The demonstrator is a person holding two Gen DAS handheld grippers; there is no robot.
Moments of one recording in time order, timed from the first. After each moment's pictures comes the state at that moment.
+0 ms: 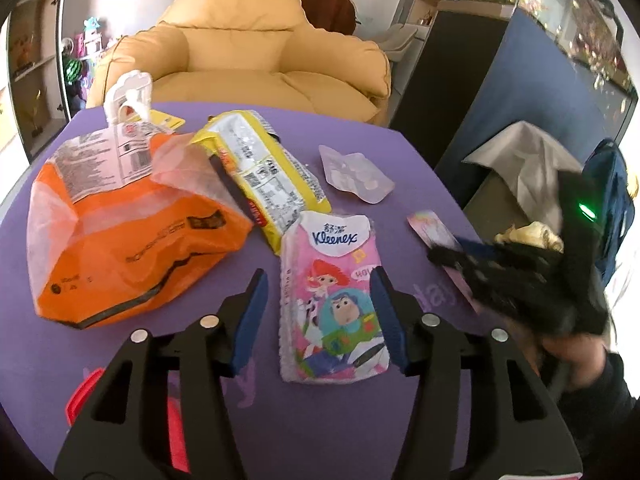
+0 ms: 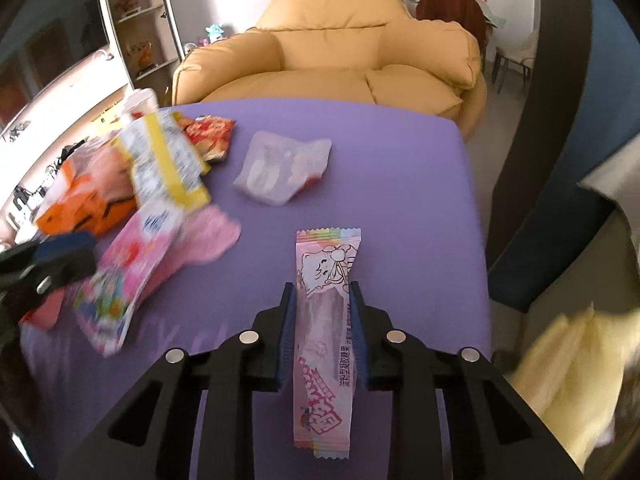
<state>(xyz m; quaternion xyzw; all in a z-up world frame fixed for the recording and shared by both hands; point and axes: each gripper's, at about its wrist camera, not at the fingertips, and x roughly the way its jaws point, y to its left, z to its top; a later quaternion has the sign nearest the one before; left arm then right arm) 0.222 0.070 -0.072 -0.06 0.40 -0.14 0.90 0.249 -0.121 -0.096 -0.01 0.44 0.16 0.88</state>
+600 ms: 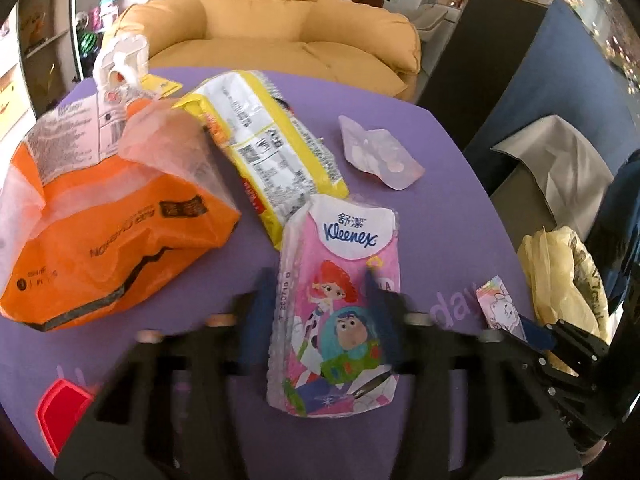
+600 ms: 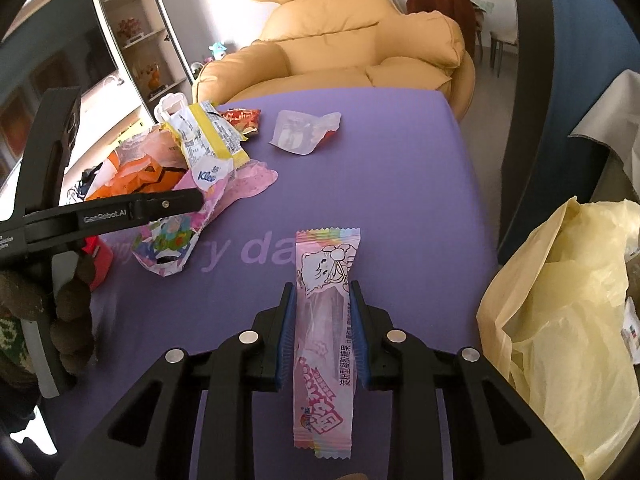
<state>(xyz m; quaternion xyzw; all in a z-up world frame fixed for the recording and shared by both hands) 0.252 0.059 -0.093 -0.08 0.46 -0.10 0.88 0.186 -0.140 -0.099 0.05 0.43 0.18 0.88</state>
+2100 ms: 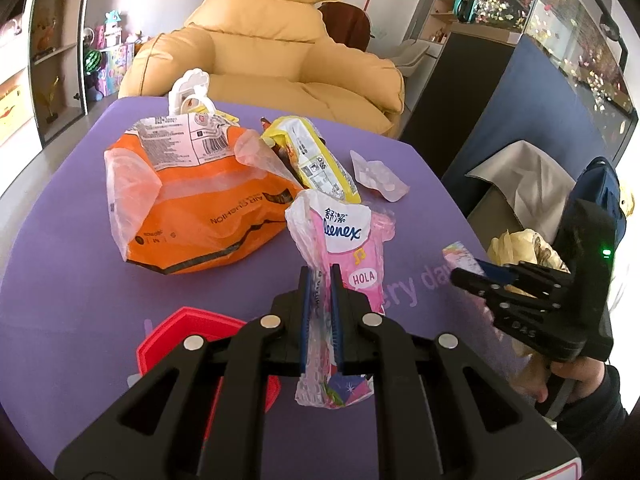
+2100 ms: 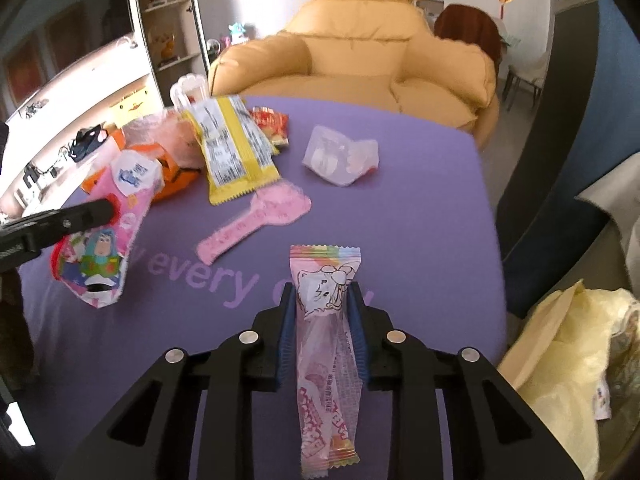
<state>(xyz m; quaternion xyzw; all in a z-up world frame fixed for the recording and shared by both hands) 0.180 0.119 -0.056 -0.10 0.39 -0.13 0.91 0.199 -0.094 -0.074 -0.05 0.41 0.18 0.89</state>
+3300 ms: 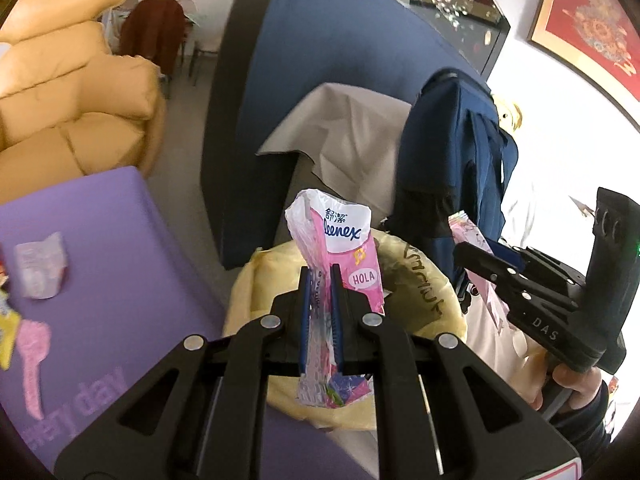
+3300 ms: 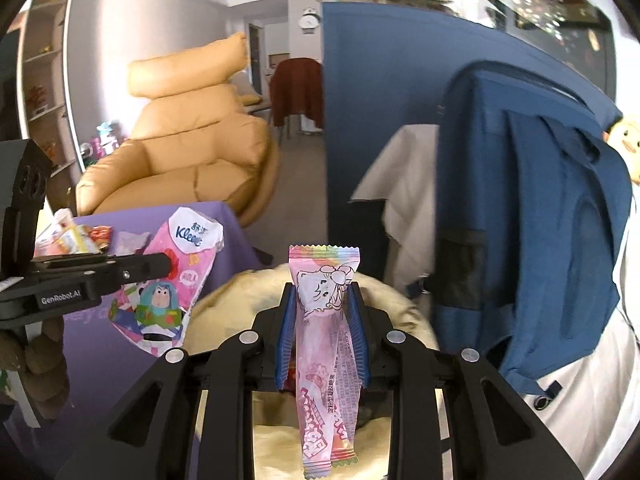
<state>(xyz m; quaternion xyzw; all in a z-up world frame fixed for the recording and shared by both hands) 0.215 -0.179 -0.015 -0.02 0.37 -0.40 0.84 0.096 -0.345 0.009 0.04 0.31 -0.06 0.95</state>
